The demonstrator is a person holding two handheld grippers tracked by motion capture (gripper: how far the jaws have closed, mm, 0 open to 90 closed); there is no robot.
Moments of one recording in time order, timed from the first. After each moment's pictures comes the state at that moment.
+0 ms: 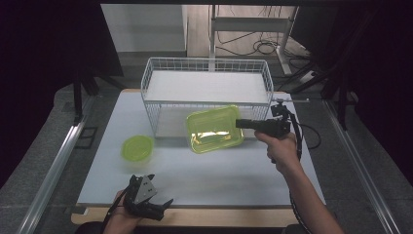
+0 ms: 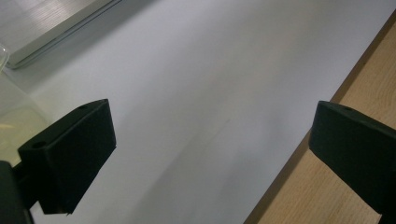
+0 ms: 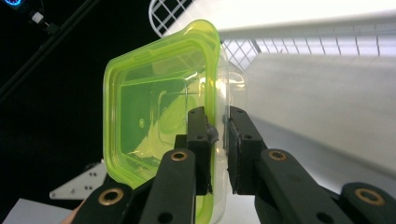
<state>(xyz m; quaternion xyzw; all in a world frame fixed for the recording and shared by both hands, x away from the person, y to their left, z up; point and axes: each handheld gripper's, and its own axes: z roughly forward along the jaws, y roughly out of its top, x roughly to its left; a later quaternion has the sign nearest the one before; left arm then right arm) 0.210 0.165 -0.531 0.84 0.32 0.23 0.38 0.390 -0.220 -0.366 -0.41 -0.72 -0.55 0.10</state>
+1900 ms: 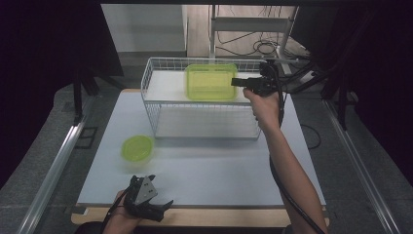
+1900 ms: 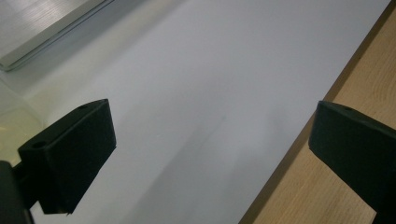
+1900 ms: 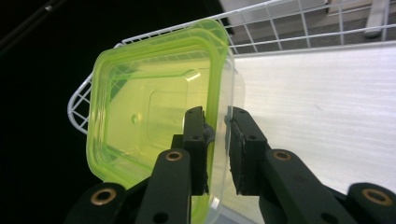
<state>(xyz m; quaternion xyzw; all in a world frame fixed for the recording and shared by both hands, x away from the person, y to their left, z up) 0.209 0.164 -0.532 0.84 0.31 0.22 0.38 0.474 -0.179 -0.313 -0.50 -0.69 -0.52 -0.03</state>
